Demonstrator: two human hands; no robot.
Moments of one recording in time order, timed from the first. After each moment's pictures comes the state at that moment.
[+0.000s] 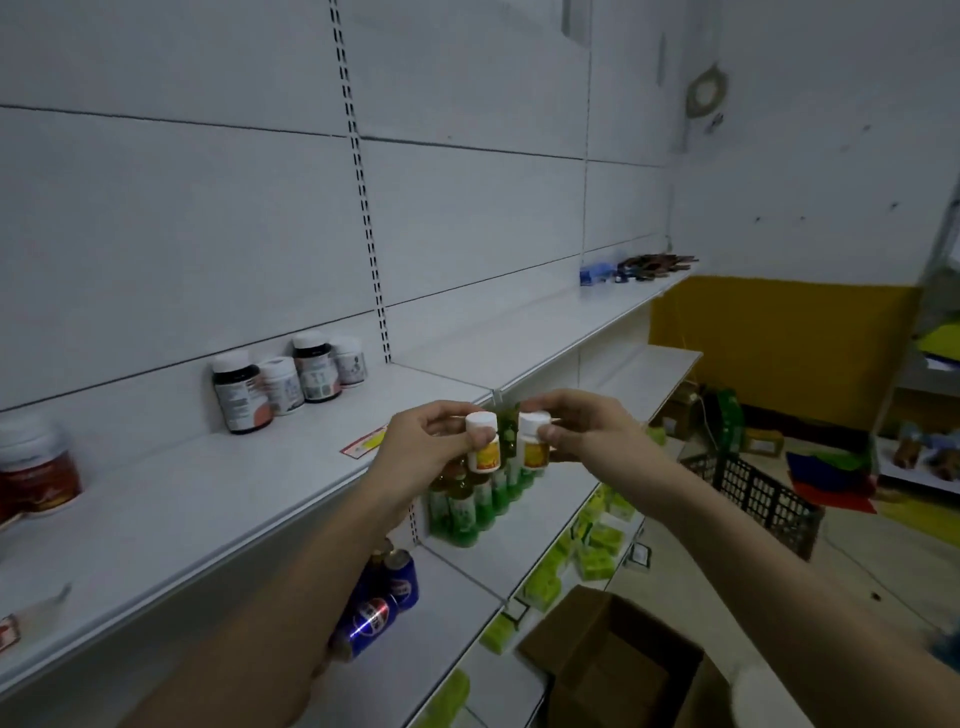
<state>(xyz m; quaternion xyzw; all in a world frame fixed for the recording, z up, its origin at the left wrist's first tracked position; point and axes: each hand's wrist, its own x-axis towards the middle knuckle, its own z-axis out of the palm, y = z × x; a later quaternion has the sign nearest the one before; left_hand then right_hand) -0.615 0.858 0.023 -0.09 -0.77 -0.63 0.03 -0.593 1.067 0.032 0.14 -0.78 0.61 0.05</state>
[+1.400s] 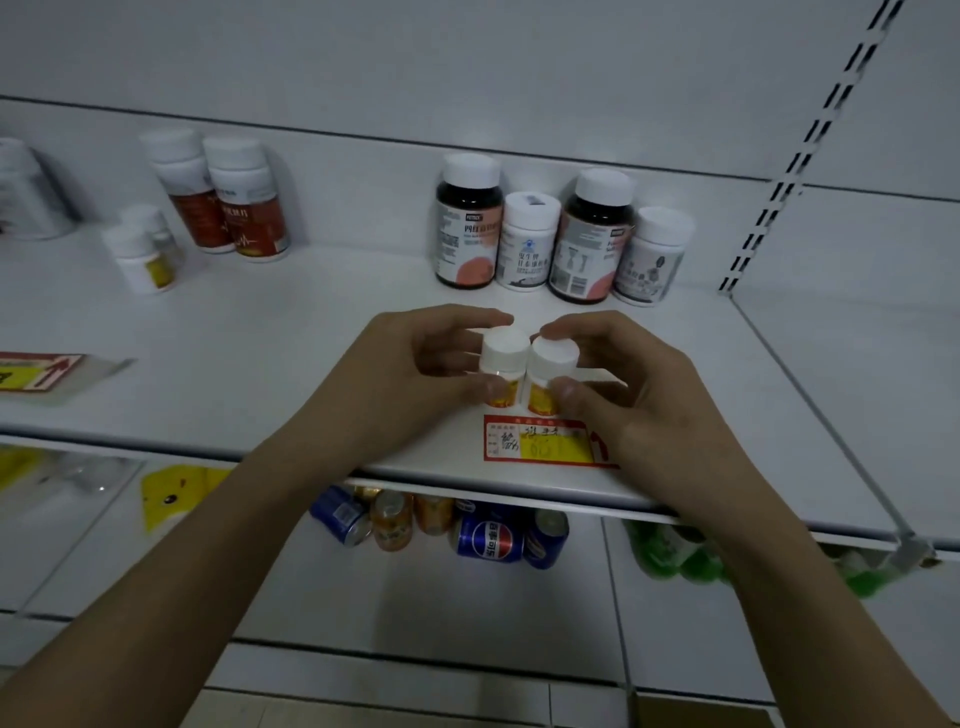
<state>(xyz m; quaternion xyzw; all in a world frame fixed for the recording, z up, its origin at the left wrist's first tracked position) -0.709 0.746 -0.017 0.23 -0.83 -0.45 0.23 -0.855 0.890 -0.020 0.49 -0.69 0.50 -0.17</state>
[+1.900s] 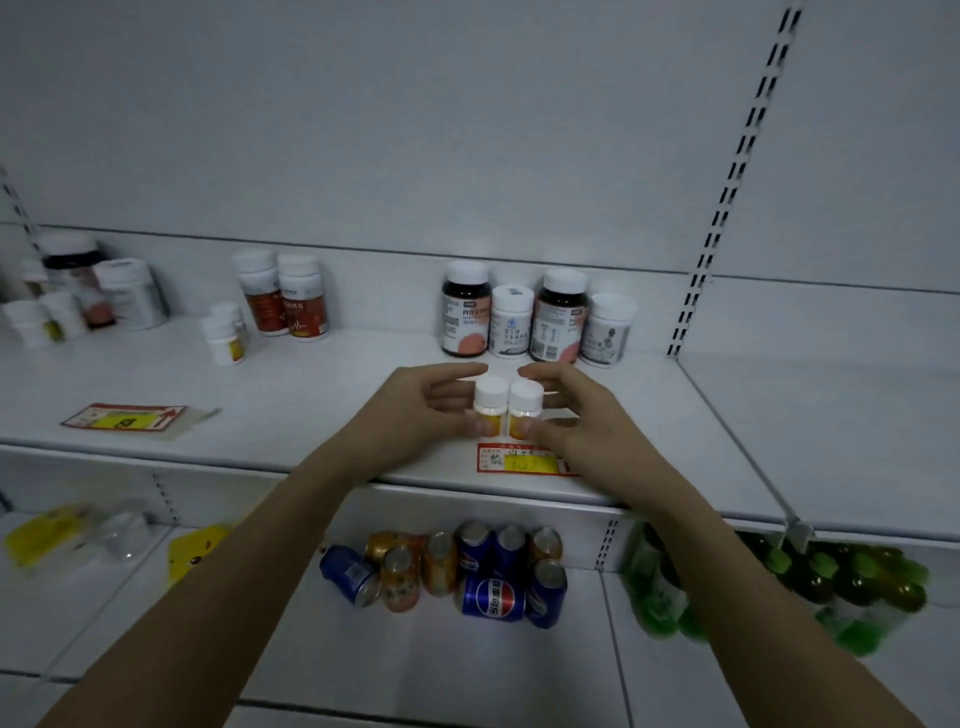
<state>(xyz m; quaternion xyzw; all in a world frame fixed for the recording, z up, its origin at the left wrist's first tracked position) -0.698 0.751 -0.010 0.22 -0.81 -0.49 0.21 -0.855 0.893 -0.016 0.51 -0.69 0.48 -0.19</state>
